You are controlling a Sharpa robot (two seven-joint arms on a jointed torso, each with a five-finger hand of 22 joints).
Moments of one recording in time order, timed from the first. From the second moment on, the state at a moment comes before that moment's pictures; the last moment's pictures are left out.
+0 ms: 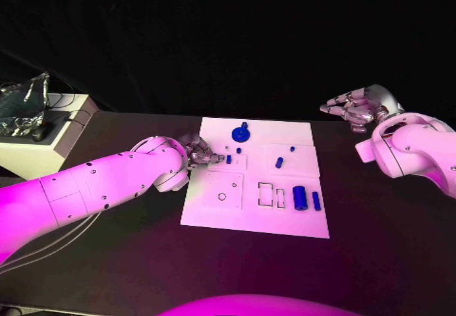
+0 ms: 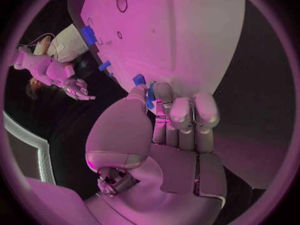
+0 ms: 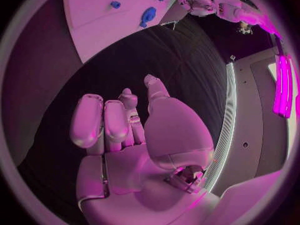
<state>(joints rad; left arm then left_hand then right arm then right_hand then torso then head) 1.11 -0.72 0.08 1.39 -1.13 -0.27 -0.51 1.20 -0.05 -0.06 0.28 0.48 1.10 -0.02 0.46 0.80 1.29 -0.08 0.82 0.60 1.41 -0.11 1.19 1.02 0.07 1.33 -0.11 1.14 1.31 1.36 -0.88 -0.10 1.41 -0.79 -0.63 -0.08 1.21 -0.02 -0.13 0.01 0.53 1.03 0.12 0.08 0.20 1.17 0.03 0.96 1.12 1.44 -0.04 1.22 1.06 0.08 1.47 -0.05 1.12 1.31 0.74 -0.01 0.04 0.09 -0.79</state>
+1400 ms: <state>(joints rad) 1.11 -0.72 0.09 1.39 -1.10 -0.27 -0.50 1.01 -0.10 0.51 0.13 0.47 1.06 -0.01 0.48 0.82 1.28 -0.07 0.82 0.60 1.41 -0.11 1.18 1.00 0.07 1.33 -0.11 1.14 1.31 1.36 -0.89 -0.10 1.40 -0.79 -0.63 -0.09 1.21 -0.02 -0.13 0.01 0.53 1.03 0.12 0.08 0.20 1.17 0.03 0.96 1.12 1.44 -0.04 1.22 1.06 0.08 1.47 -0.05 1.12 1.31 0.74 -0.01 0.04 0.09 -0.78</state>
